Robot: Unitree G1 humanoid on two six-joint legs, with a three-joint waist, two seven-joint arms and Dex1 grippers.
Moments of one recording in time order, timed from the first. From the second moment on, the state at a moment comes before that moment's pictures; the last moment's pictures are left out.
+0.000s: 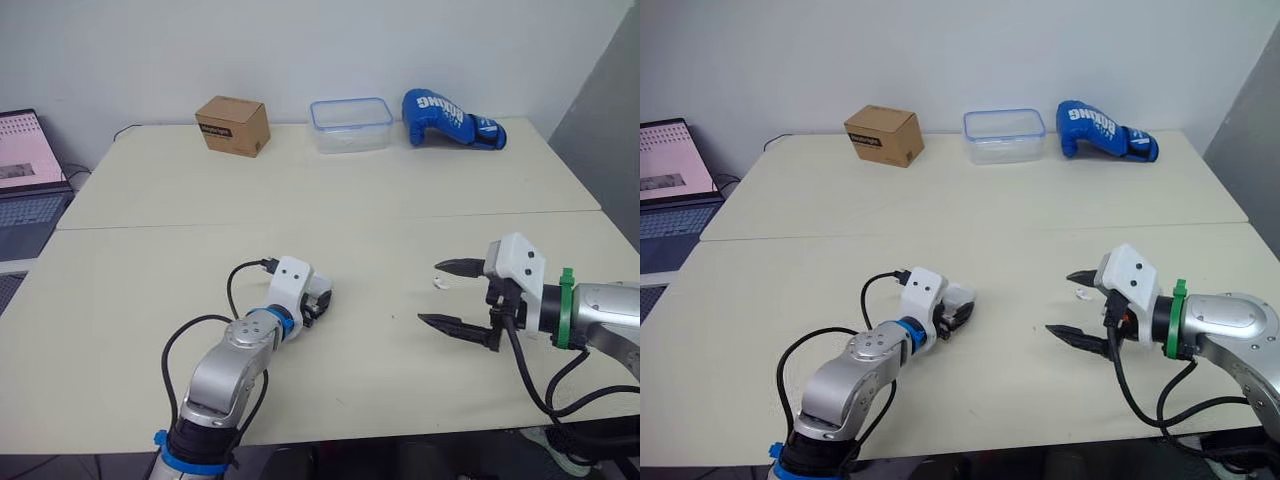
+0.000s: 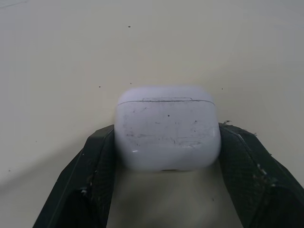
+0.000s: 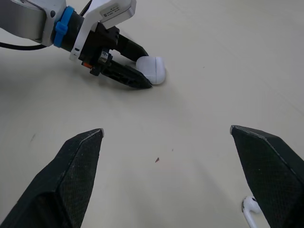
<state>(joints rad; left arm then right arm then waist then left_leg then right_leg) -0.22 0.29 -0.17 -0.38 -0.16 0.88 -0.25 -0.18 -0.96 -0.15 -0.69 0.69 0.81 0.79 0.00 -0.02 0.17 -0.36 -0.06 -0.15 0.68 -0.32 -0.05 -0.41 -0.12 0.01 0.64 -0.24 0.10</state>
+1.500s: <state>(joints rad) -0.35 0.60 -0.12 -0.36 -0.23 0.08 -0.92 -0.68 -0.55 -0.04 -0.07 1.64 1.40 0.13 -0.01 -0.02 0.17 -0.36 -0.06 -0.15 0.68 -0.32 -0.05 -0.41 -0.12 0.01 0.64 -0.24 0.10</state>
